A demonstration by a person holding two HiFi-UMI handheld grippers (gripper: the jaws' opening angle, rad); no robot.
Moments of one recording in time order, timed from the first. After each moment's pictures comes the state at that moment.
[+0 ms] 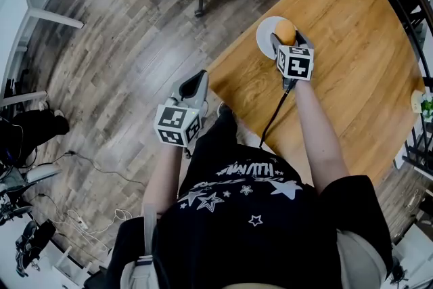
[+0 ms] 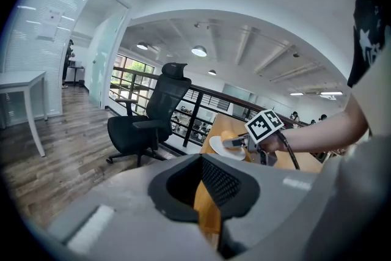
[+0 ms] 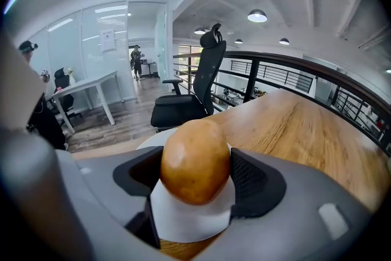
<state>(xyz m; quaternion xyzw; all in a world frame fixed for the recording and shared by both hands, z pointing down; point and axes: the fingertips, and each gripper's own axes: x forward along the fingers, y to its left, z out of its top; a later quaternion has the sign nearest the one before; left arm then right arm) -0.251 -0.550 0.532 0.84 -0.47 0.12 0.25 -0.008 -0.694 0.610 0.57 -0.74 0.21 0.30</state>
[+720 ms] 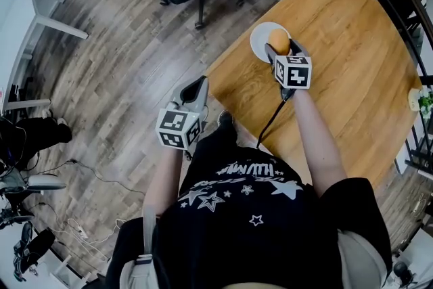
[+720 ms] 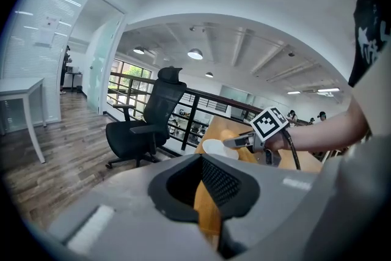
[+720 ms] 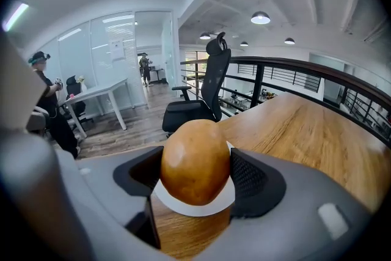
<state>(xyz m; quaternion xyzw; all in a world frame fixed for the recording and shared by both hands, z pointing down) -0.243 -0.534 0.511 0.84 -0.47 0.11 0.23 -0.019 -0.665 0.575 0.54 -0.77 0.21 0.27</state>
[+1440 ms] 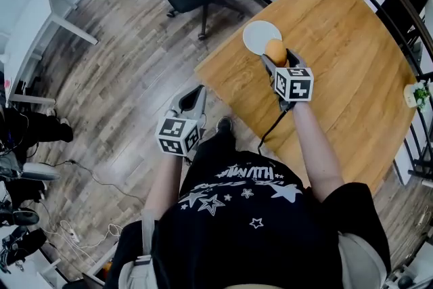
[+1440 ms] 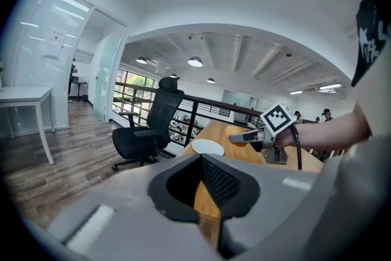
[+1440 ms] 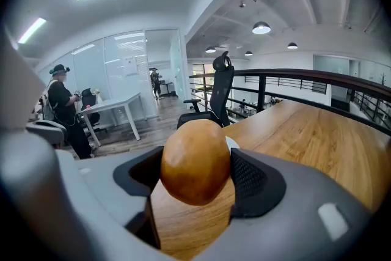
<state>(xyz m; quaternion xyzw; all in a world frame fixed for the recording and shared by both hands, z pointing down) -0.220 -0.450 0.488 0.84 -0.50 0.10 0.20 -0.006 -0.581 0.523 0.51 -0.81 0.20 0.21</state>
